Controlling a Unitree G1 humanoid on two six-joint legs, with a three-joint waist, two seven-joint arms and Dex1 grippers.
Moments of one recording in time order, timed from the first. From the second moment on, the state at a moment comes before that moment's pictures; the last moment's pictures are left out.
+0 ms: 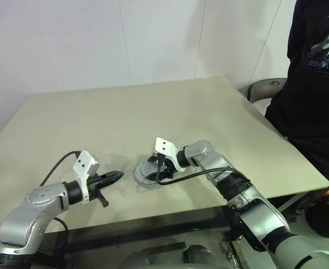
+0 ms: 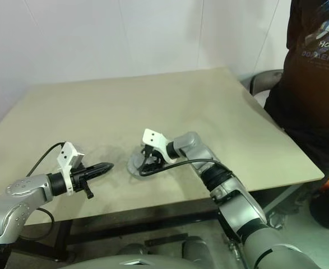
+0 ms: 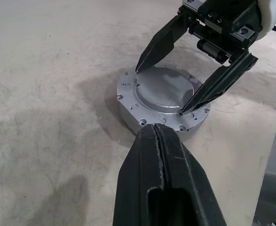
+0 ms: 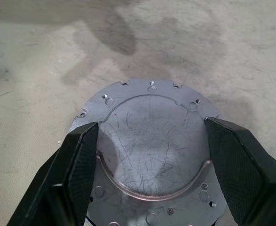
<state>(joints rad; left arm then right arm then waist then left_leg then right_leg) 0.07 0.68 0.15 -0.39 -0.57 0.66 -0.77 -0.75 -0.22 0.46 0.46 -0.02 0.39 1.09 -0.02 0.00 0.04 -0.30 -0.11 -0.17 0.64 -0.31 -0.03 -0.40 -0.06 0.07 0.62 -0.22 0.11</state>
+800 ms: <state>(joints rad) 0.06 0.70 0.15 -0.35 -0.57 0.64 -0.79 -0.74 -0.25 0.46 0.46 -0.02 0.32 1.14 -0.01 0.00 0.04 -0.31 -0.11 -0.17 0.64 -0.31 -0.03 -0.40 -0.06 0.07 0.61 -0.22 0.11</state>
